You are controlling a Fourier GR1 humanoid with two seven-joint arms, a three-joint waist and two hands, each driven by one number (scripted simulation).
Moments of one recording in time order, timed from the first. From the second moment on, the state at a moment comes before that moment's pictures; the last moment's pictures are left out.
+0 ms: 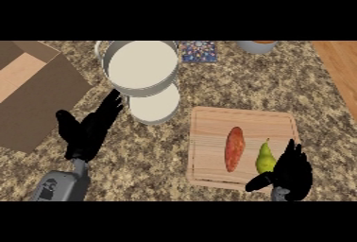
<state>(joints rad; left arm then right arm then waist) -0.17 0.18 -0.13 -1.49 0.19 0.02 0.23 0.05 0.00 0.11 -1.50 1.18 -0.11 1.00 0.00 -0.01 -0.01</state>
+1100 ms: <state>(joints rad) -0.17 0.13 -0.11 -1.48 0.15 0.00 0.23 -0.01 -0.06 0.20 -1.41 1.16 -0.17 0.80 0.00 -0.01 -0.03</state>
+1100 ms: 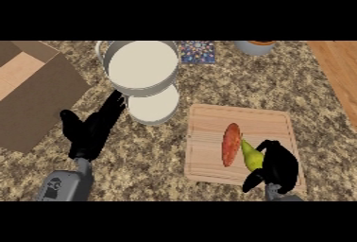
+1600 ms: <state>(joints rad) -0.17 0.13 -0.10 -1.49 0.14 0.00 0.24 -0.07 -0.11 0.39 -1.57 1.08 0.08 0.52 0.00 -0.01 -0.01</state>
